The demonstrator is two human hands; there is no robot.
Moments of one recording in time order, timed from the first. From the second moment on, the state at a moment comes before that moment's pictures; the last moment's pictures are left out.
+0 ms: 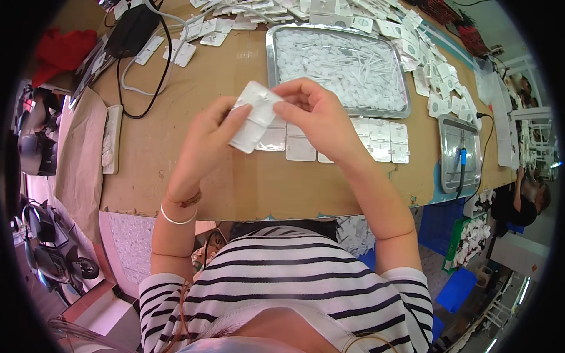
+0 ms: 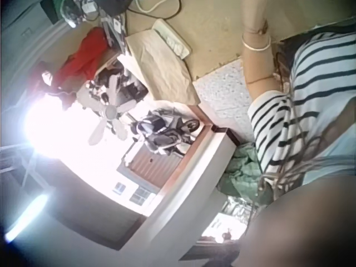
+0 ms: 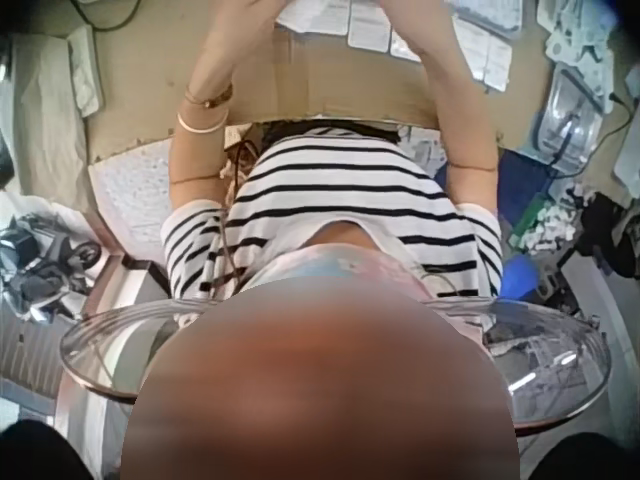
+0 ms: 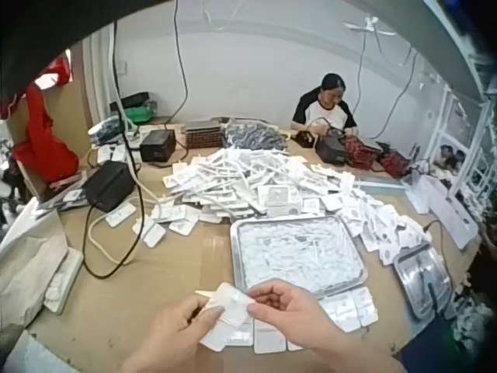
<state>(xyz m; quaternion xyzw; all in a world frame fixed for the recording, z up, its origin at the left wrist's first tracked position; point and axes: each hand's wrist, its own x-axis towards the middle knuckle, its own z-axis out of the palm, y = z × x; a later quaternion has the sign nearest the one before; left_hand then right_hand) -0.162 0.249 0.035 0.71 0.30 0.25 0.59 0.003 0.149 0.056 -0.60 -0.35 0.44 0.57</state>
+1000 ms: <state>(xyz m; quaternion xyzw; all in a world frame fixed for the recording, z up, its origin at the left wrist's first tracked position) -0.109 0.412 -0.022 0.84 0.46 0.21 -0.21 0.038 0.145 0.050 -0.70 -0.42 0.34 0.47</state>
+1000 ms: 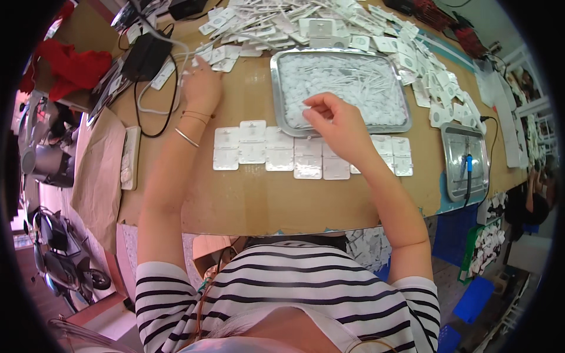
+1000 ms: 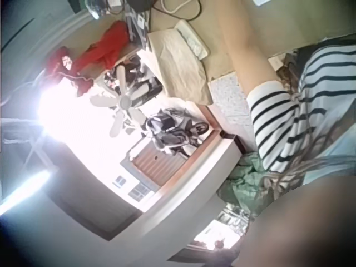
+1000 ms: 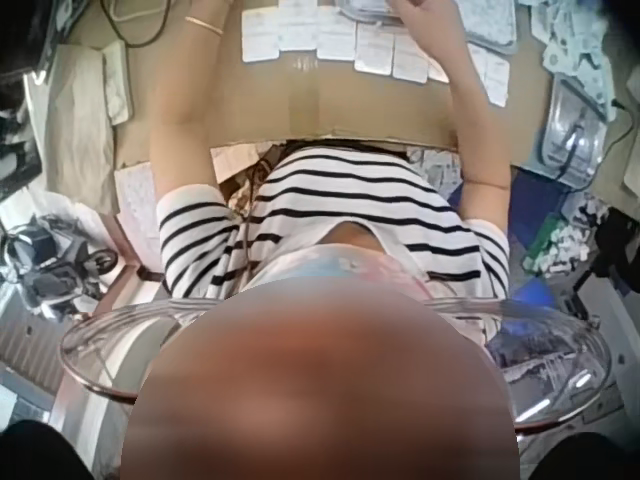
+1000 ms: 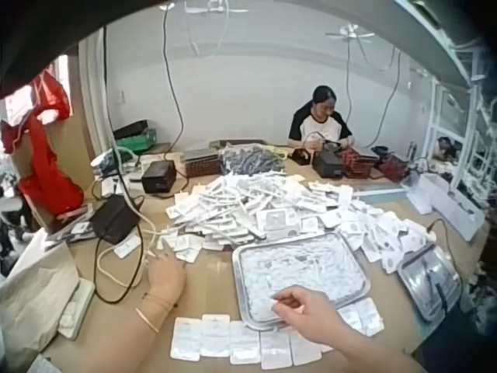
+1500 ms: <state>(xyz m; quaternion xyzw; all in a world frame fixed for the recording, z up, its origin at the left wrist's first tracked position) -0.132 0.297 0.068 0.83 0.44 0.23 0.25 0.134 0.226 0.012 -0.80 -0.58 0.00 0.17</state>
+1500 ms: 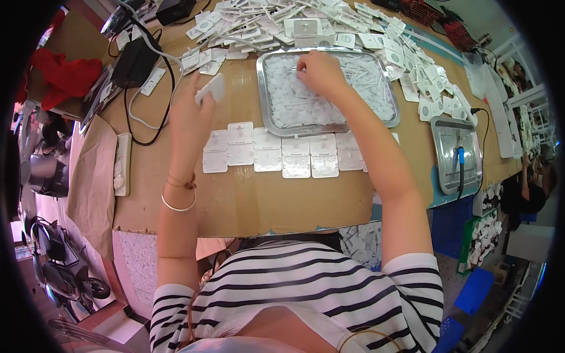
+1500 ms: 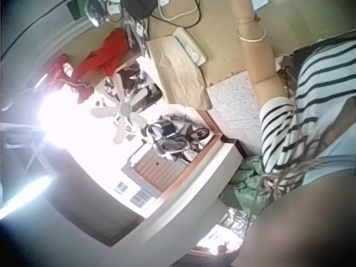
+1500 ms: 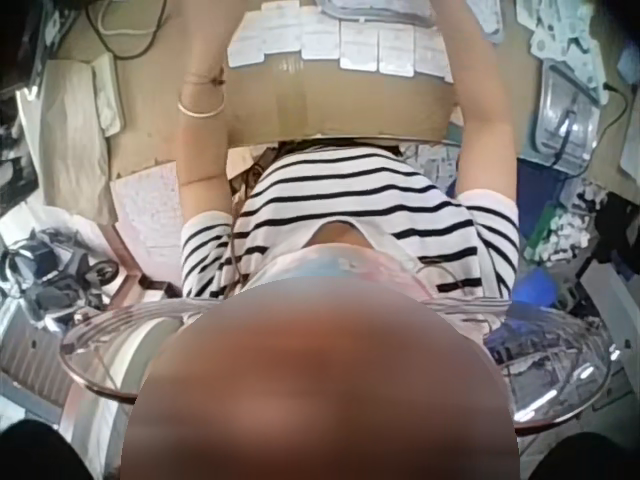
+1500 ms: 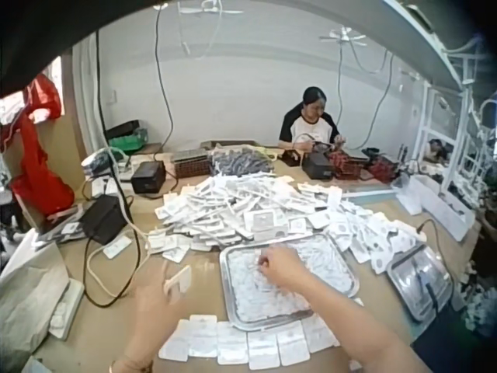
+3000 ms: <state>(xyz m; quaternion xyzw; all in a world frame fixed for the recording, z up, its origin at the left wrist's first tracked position) -0.124 0.234 0.035 0.50 0.25 0.34 0.76 0.011 0.147 0.044 -0.65 -0.37 0.37 0.56</state>
